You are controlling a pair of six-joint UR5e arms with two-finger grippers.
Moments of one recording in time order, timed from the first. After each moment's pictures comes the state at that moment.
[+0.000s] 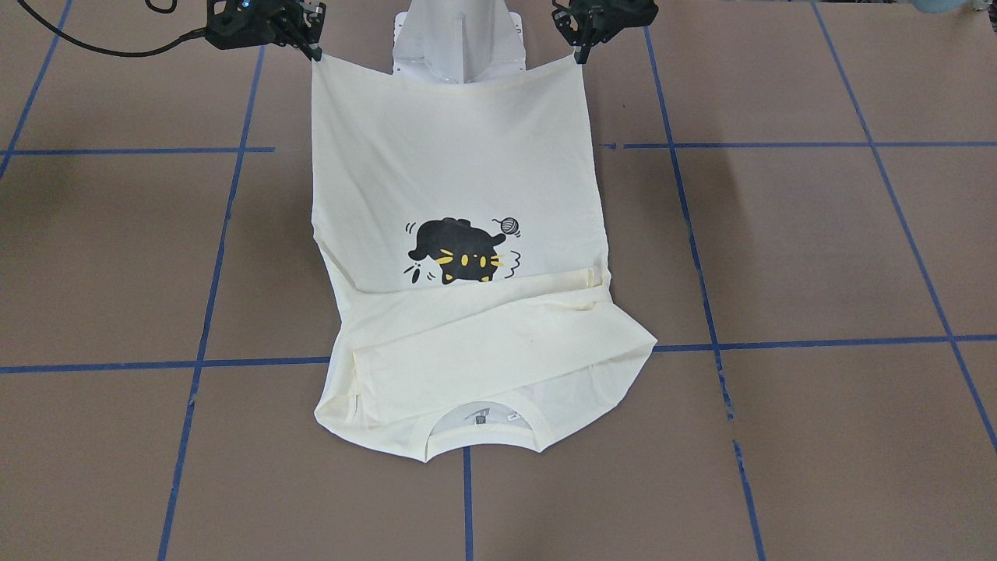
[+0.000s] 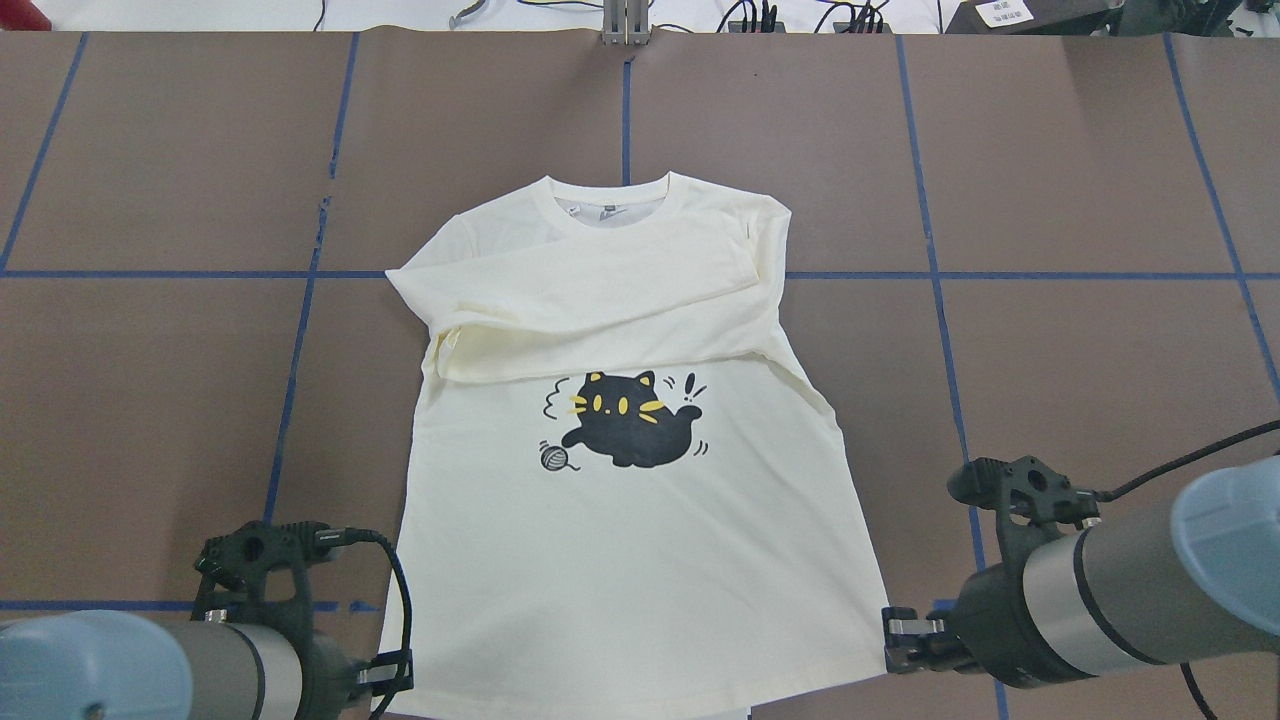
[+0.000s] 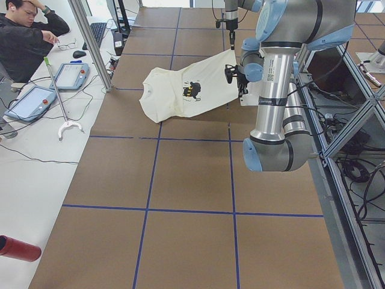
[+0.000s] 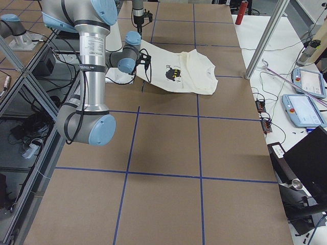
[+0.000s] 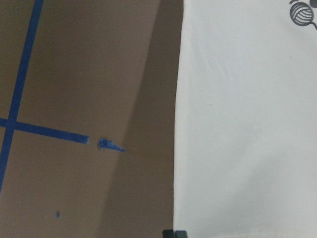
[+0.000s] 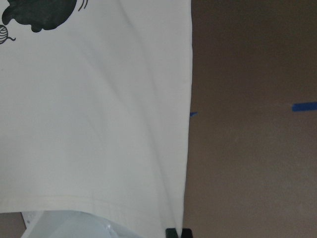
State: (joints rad) left arm -0.07 -1.77 -2.48 -1.34 -1.65 -1.68; right arm 0.28 -1.64 2.45 -1.36 2.02 1.57
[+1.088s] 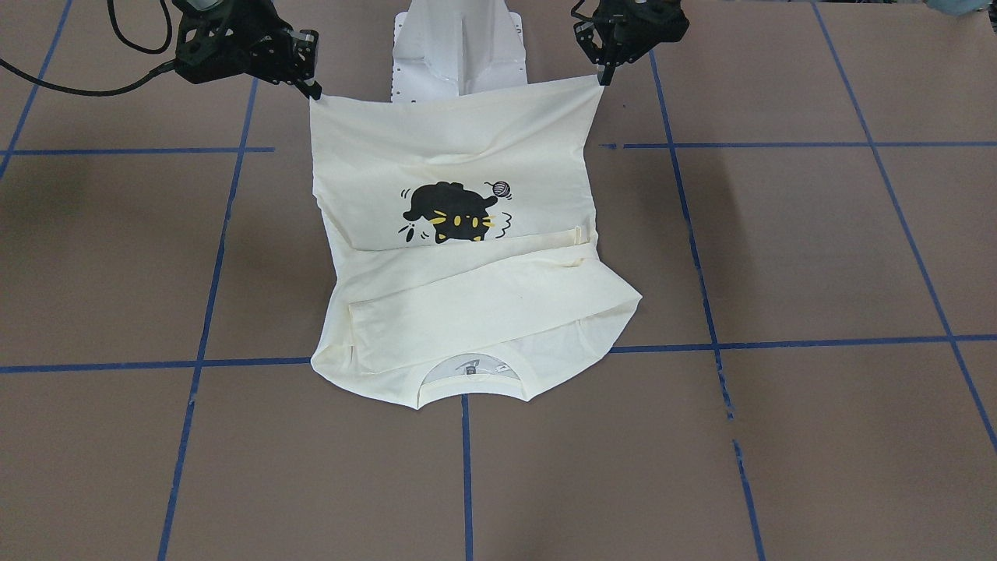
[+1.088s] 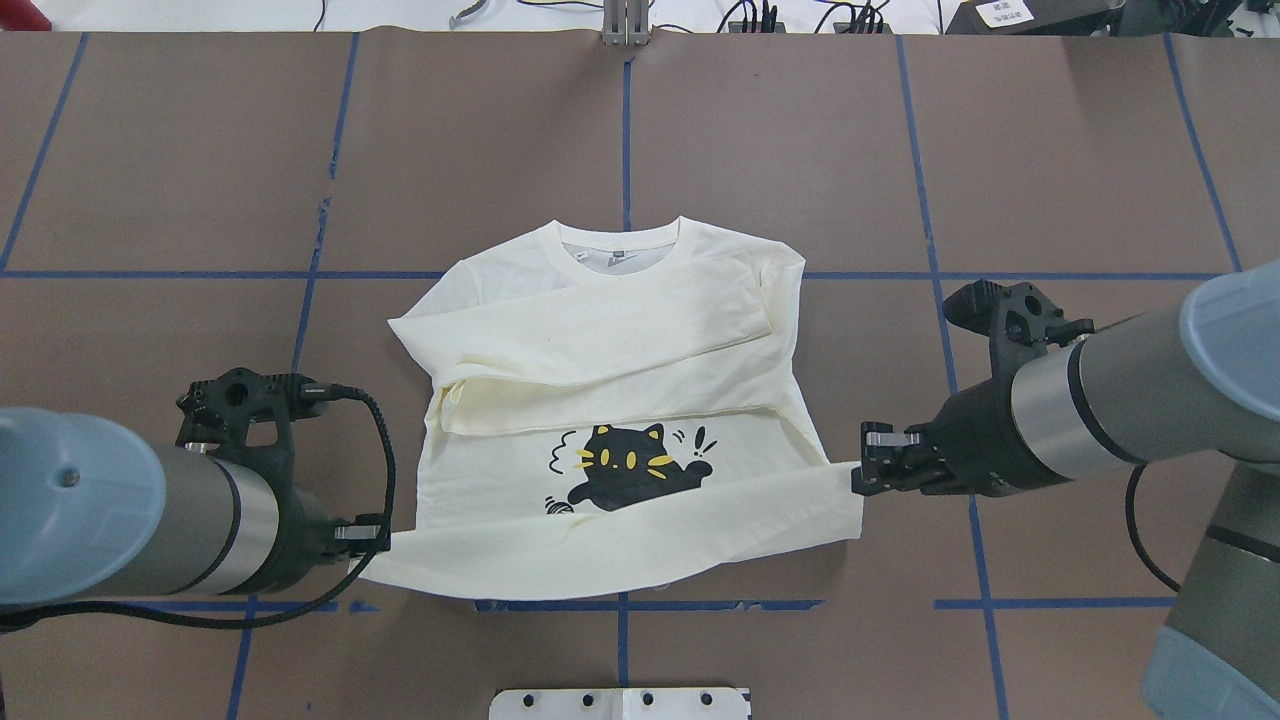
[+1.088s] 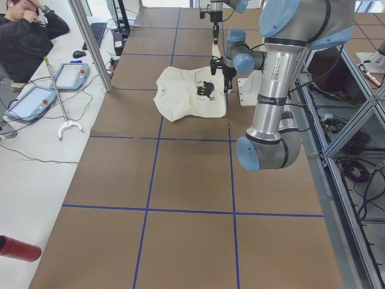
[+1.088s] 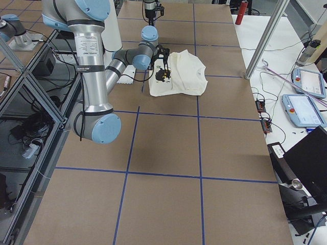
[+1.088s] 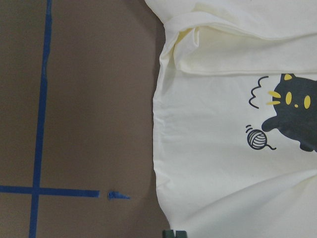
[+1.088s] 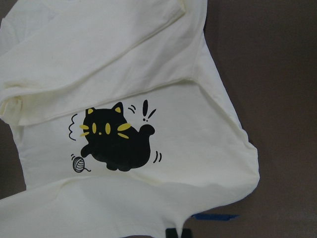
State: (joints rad) left arm -0.36 -1.85 -2.39 -1.29 -1.77 -1.42; right arm 0.59 -1.43 2.27 -1.35 2.10 1.45
